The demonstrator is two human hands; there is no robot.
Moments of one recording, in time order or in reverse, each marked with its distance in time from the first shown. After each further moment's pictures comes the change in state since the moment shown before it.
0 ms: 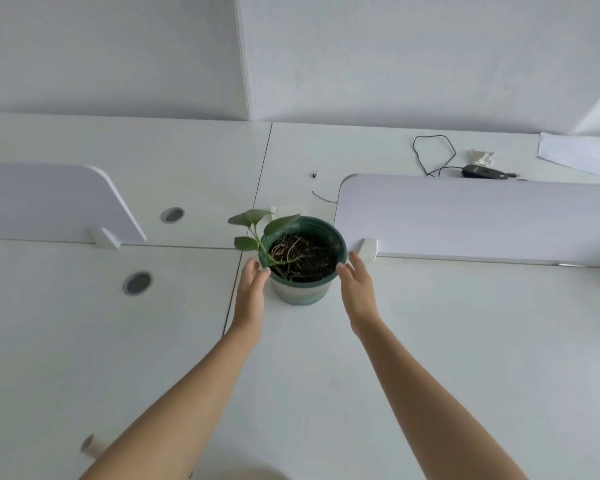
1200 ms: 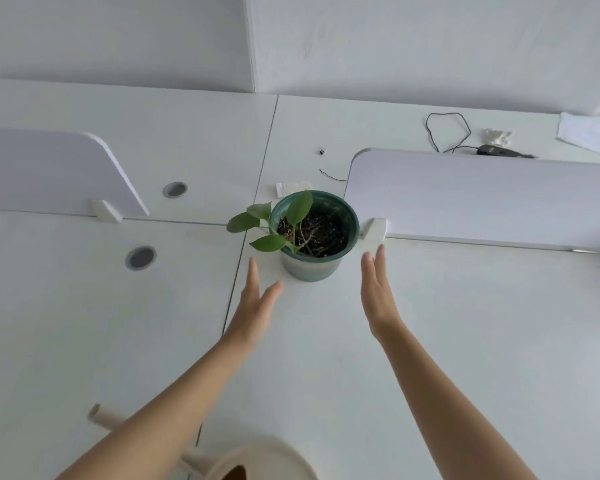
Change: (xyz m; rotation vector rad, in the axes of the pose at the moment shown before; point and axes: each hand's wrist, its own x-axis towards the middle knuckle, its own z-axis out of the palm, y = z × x) left_hand -0.041 -0.012 -0.028 0.325 -0.161 -0.082; right_hand -0.025 0.013 -0.016 -0.044 -0.078 0.026
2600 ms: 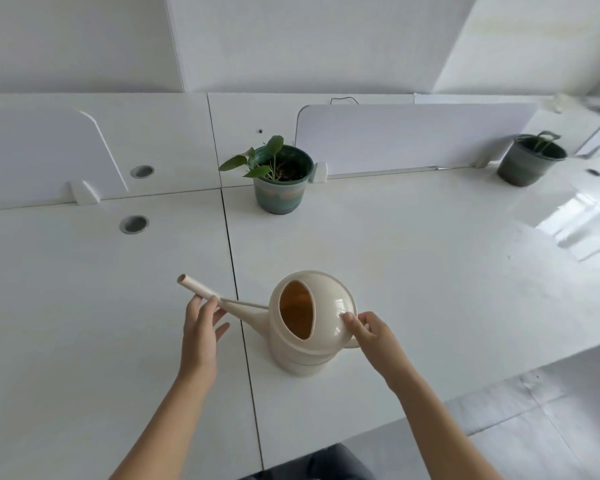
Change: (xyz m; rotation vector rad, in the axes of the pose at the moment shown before) left_hand -0.178 -0.098 -0.117 -0.414 0.058 -0.036; right_hand -0.294 0.089 0.052 -0.312 0.275 0.205
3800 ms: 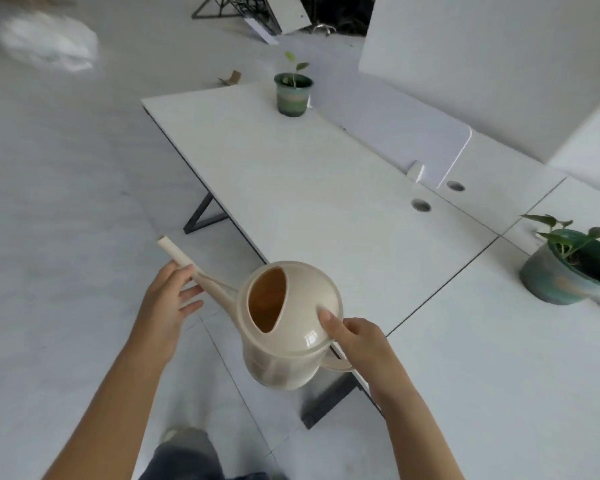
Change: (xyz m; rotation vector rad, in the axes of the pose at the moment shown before) left_hand -0.334 -0.021 -0.128 -0.275 1.010 0.237; right_hand -0.167 -0.039 0.063 -0.421 -1.088 -0.519
